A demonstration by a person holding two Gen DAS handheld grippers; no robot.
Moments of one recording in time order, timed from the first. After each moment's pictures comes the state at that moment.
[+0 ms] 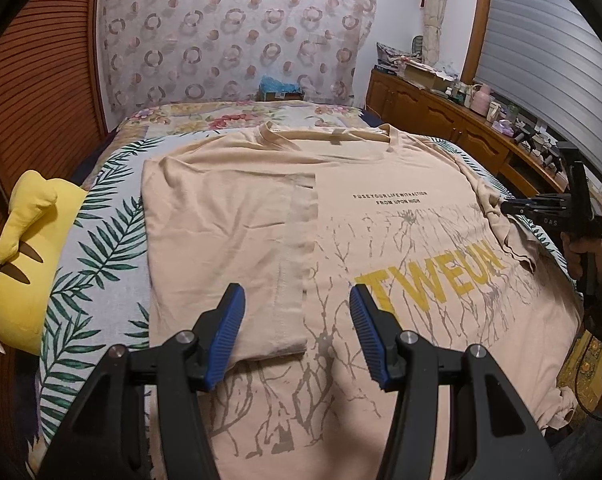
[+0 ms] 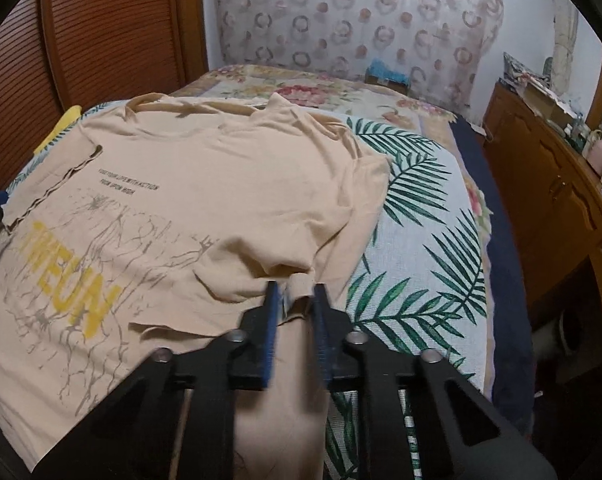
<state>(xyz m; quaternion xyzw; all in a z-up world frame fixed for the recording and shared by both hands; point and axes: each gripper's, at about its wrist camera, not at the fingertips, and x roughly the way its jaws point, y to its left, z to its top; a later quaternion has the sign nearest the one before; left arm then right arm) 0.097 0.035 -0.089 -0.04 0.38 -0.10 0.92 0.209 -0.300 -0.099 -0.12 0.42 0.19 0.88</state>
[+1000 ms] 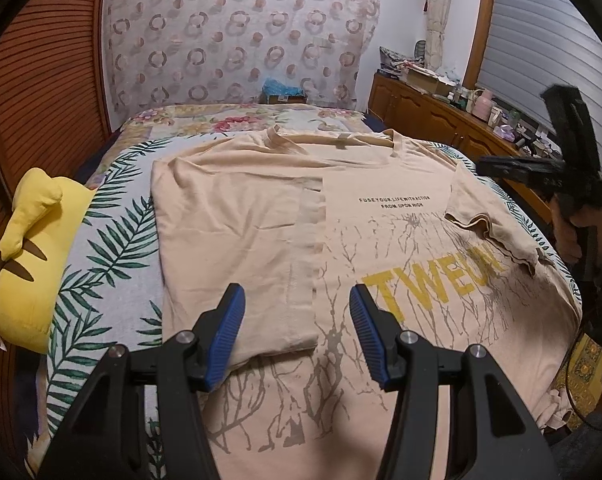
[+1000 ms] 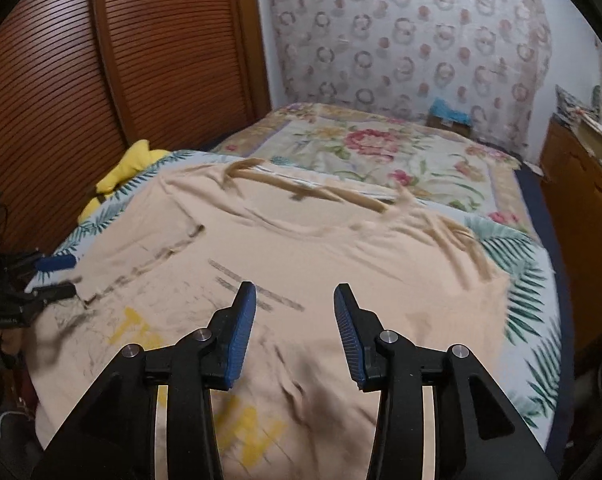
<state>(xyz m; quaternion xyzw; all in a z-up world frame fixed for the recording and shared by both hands) 0.091 0.045 -0.086 -0.04 0.37 -0.10 0.92 0.218 -0.213 -0.050 -0.09 0.38 0.28 0.88</state>
